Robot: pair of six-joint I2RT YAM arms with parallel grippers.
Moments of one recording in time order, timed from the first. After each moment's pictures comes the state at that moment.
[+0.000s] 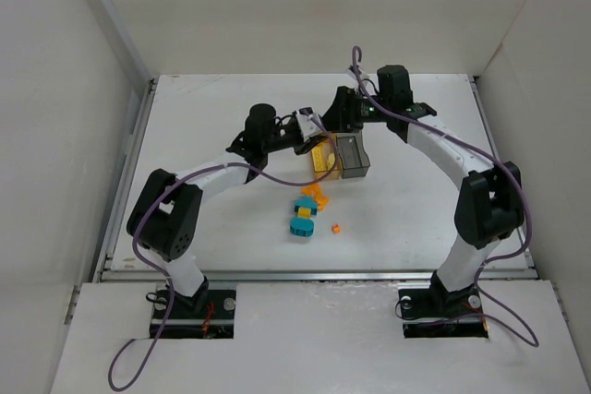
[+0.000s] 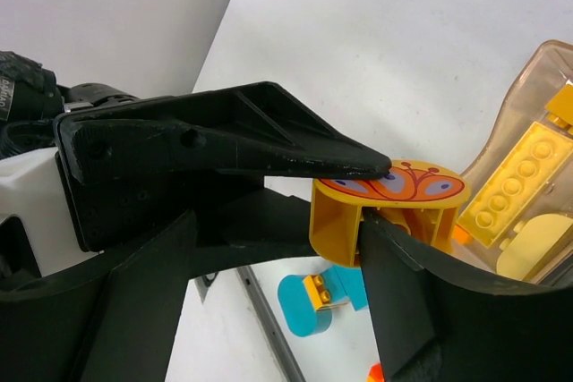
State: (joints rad) left arm -0.52 1.69 1.04 0.48 0.64 0.45; right arm 0.35 1.75 1.45 -0.21 -0.84 0.50
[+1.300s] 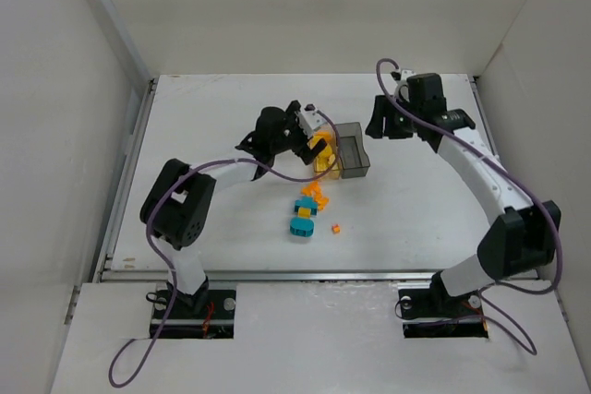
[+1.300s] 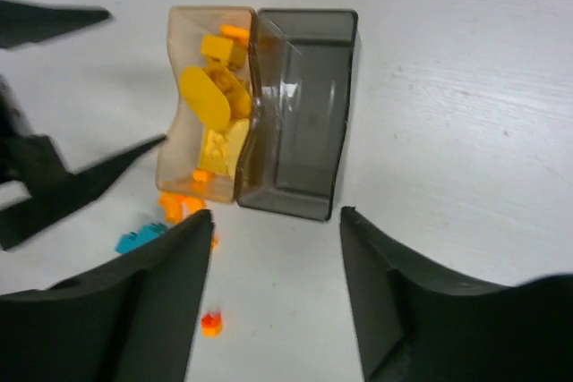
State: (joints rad) left arm -0.54 1.83 1.09 0.41 0.37 0.39; right arm 0.24 1.53 1.39 -0.55 -0.23 0.23
